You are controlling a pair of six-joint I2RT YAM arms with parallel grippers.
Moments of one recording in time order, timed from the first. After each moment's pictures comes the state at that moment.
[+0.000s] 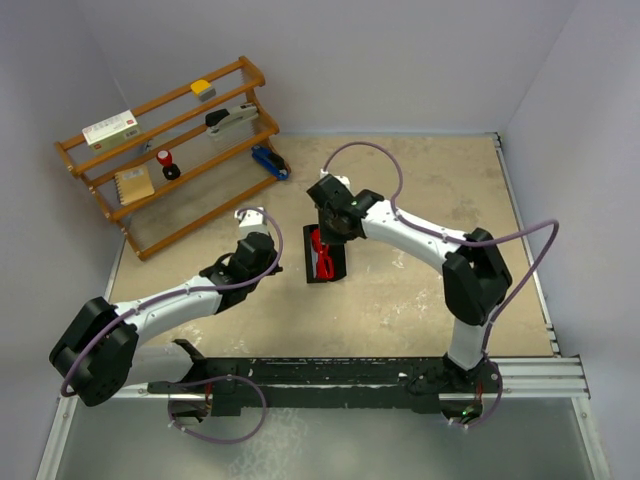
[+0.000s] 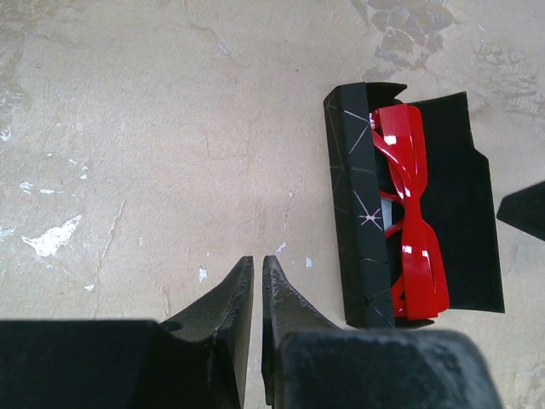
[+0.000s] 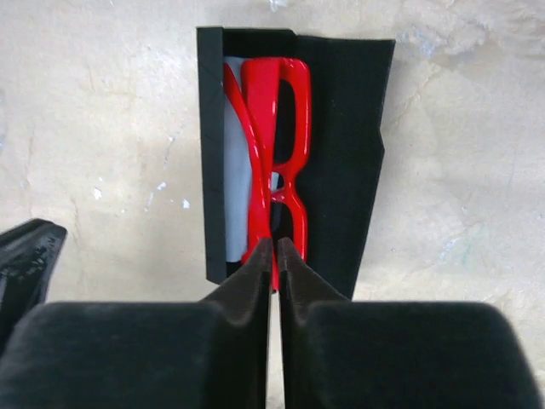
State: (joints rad) left arm -0.69 1.23 0.56 0.05 -0.42 -0.63; right arm 0.78 1.86 1.50 -0.70 0.22 0.62
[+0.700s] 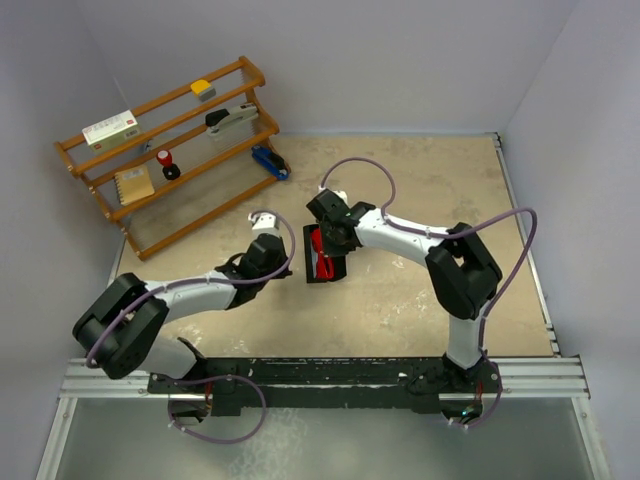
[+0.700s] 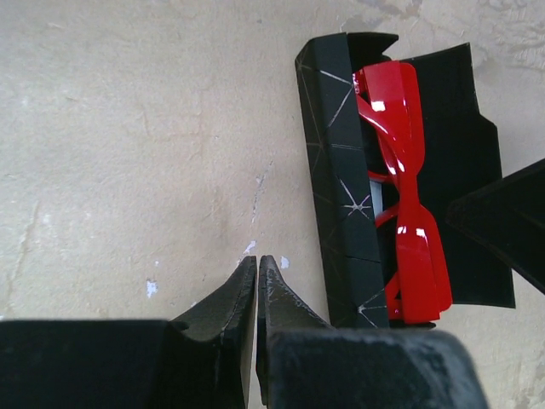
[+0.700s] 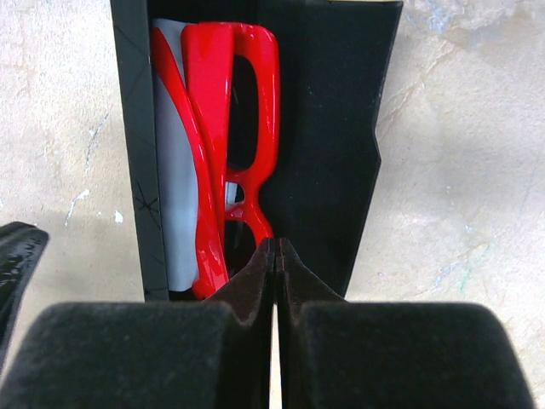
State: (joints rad) left arm -0.70 1.38 0.55 0.18 -0.33 -0.64; right arm 0.78 1.89 1.37 -0.61 0.23 0.57
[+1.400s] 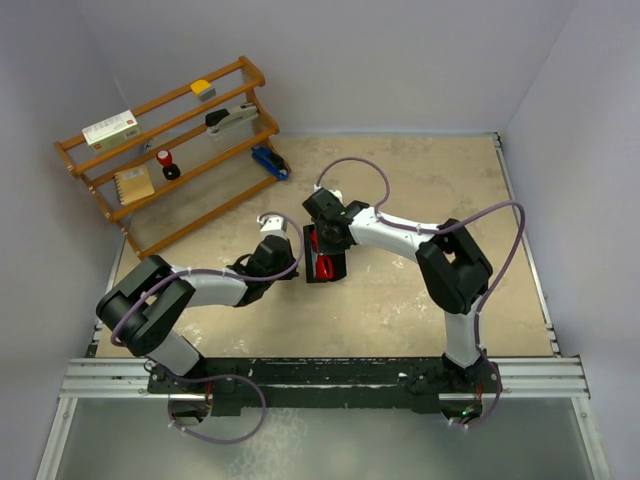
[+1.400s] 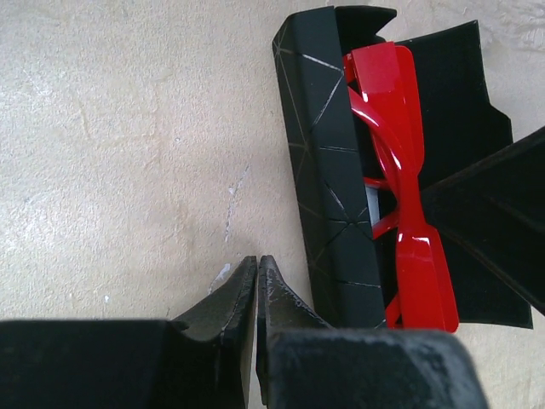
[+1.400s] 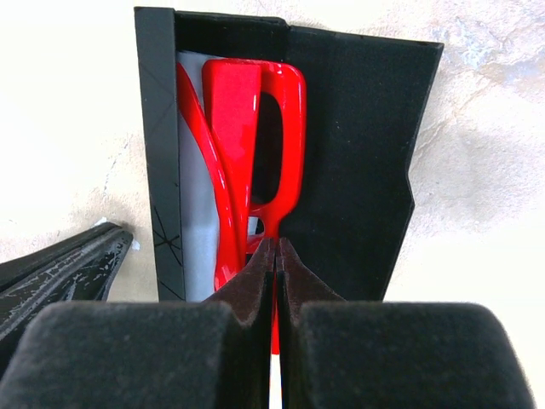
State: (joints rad) left arm -0.70 1.56 0.55 0.36 -0.26 -0.65; right arm 0.78 1.96 1.42 -0.58 0.21 0.57
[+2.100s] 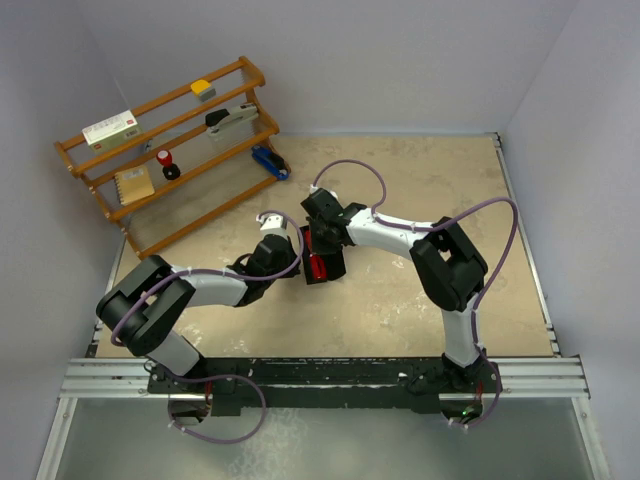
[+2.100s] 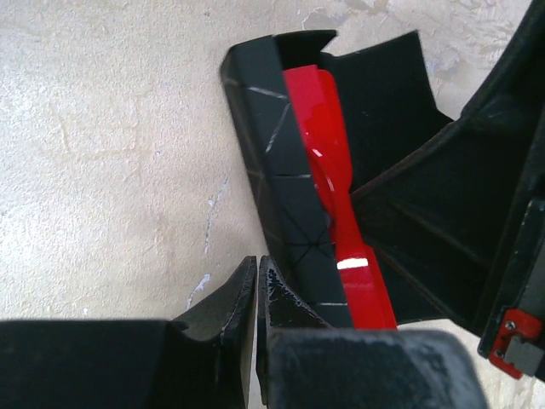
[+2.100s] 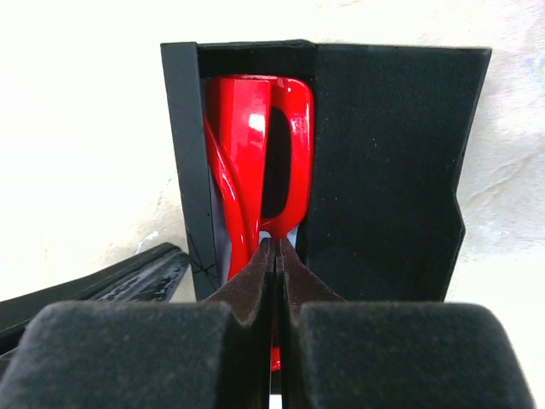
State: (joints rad) left arm -0.70 1.56 0.55 0.40 -0.25 -0.68; right arm 0.78 1.99 1.41 -0.48 0.13 0.60
